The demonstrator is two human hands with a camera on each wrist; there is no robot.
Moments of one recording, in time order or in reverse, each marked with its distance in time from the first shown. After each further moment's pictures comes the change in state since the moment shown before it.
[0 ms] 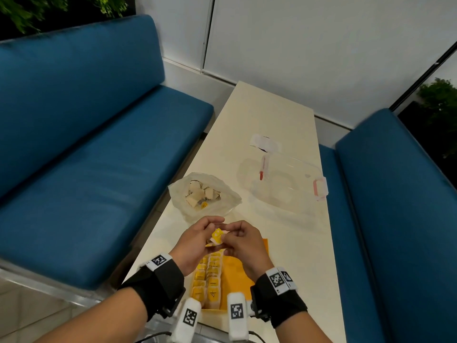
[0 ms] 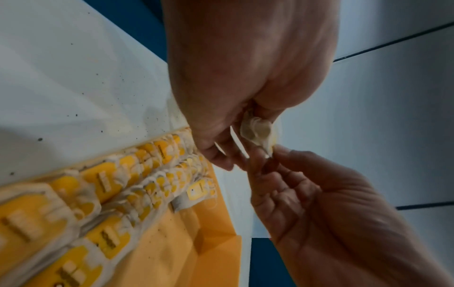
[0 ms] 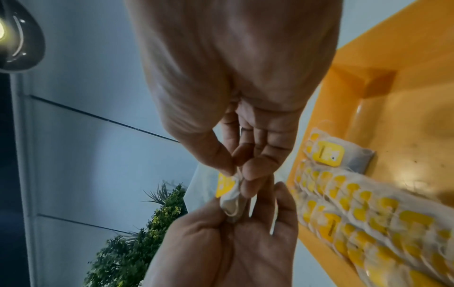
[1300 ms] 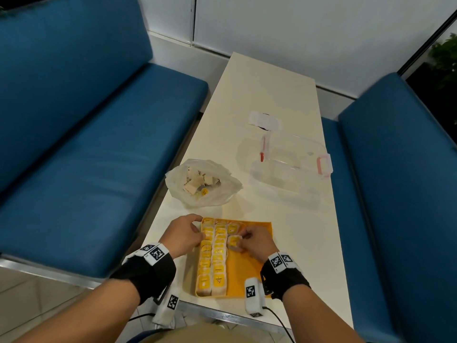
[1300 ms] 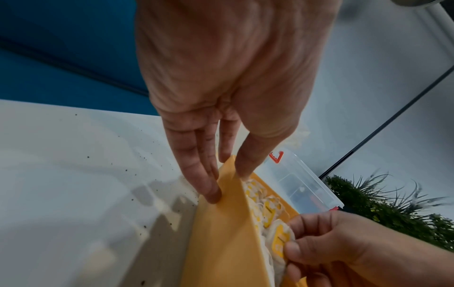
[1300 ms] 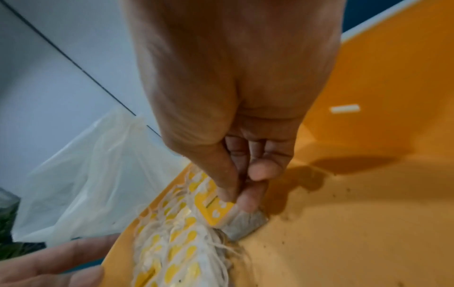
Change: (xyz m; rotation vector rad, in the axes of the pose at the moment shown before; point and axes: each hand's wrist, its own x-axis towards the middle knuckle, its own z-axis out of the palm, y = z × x) left_hand 0.033 -0.020 -0.055 0.884 0.051 0.012; right_hand 0.042 0.063 -0.044 -0.640 -0.015 0.138
